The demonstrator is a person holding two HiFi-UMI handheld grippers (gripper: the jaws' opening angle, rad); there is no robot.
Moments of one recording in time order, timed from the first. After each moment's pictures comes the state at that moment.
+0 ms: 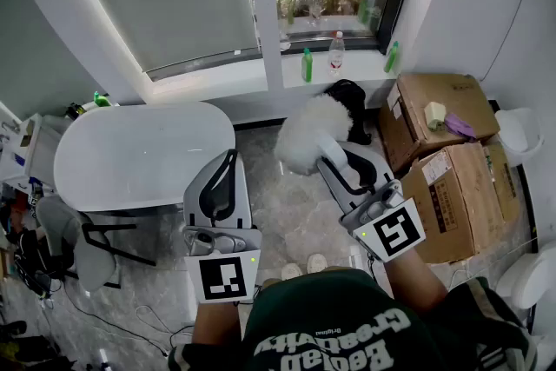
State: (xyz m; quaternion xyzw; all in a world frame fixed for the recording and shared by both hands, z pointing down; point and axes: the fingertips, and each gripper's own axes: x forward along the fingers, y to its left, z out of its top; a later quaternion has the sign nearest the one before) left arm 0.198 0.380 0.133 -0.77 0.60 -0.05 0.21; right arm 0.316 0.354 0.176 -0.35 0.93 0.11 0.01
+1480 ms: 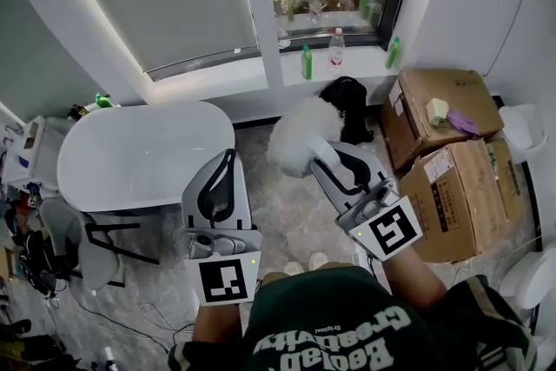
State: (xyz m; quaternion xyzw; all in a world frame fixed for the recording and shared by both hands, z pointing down) left arm 0.223 0.377 0.126 -0.77 0.60 -0.05 0.22; right arm 0.327 0.351 0.183 -0.33 0.94 0.10 0.02
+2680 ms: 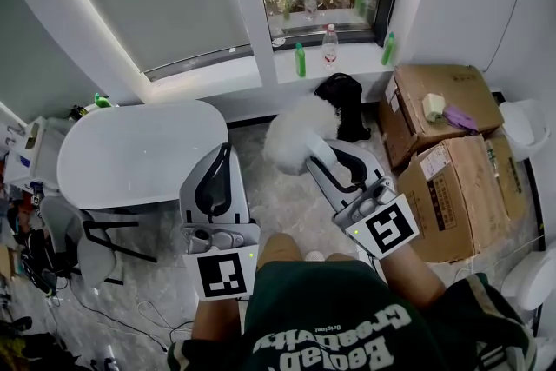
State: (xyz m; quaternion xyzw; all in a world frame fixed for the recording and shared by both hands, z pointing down) left arm 0.264 0.376 0.132 -0.76 0.61 -0.04 0.22; right arm 0.368 0.354 0.193 -0.33 0.94 0.10 0.03
